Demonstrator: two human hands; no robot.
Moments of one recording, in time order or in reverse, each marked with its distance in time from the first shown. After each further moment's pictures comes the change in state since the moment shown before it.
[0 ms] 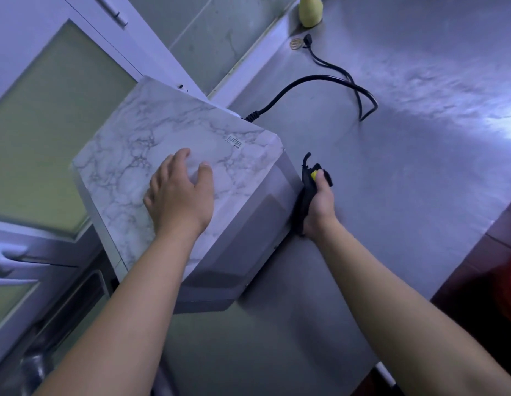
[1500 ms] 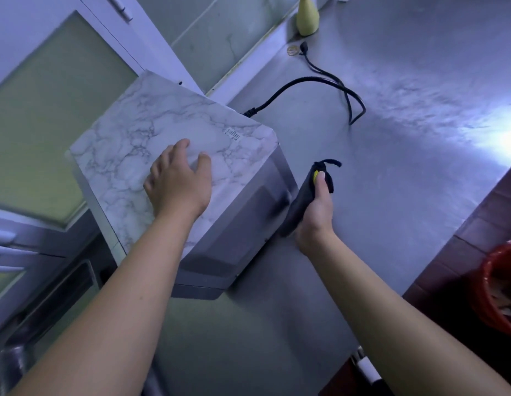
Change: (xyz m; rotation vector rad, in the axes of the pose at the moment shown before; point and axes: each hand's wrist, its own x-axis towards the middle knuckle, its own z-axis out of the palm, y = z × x) left_hand 0.000 0.001 -0.001 -0.019 -0.038 -0.010; right_hand -0.085 -0.014 0.003 -0.057 0.039 -0.107
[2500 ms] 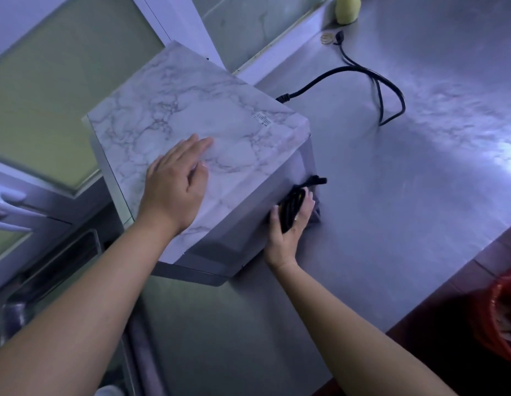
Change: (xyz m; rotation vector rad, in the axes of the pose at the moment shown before) left_hand -0.018 -0.057 -0.025 -0.082 -0.047 0.361; right_hand 0.007 0.120 0.003 -0.530 -0.019 -0.570
